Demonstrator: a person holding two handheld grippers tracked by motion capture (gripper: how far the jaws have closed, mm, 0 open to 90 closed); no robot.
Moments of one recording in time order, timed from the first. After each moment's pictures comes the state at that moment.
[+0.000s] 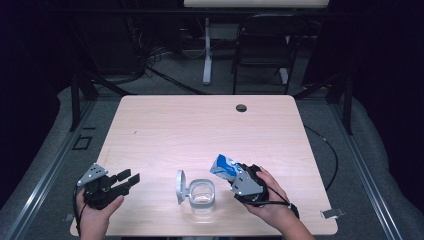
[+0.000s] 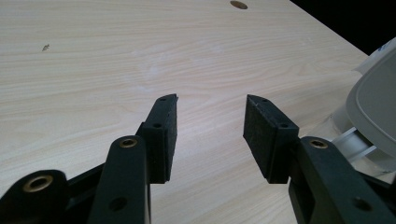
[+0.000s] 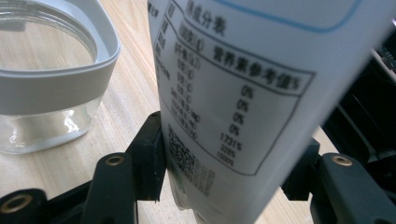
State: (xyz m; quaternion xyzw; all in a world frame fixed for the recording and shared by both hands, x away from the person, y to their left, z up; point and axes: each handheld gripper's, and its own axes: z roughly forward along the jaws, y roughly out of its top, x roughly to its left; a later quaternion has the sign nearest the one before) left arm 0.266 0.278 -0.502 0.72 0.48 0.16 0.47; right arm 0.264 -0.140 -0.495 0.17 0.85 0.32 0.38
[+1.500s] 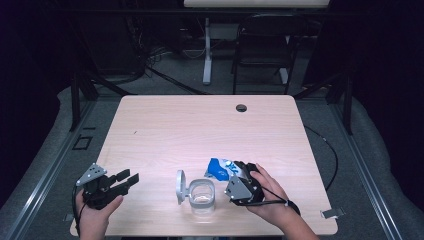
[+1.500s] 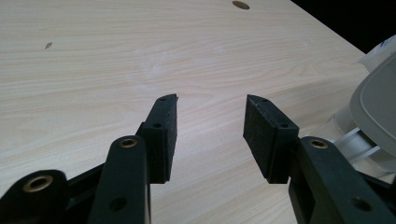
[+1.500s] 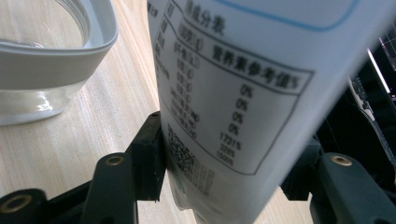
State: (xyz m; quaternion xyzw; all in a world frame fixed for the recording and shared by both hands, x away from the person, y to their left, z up) left arm 0.266 0.281 -0.504 0.72 0.49 0.15 0.47; right arm 0.264 -0.128 -0.492 0.10 0.86 0.25 0.43
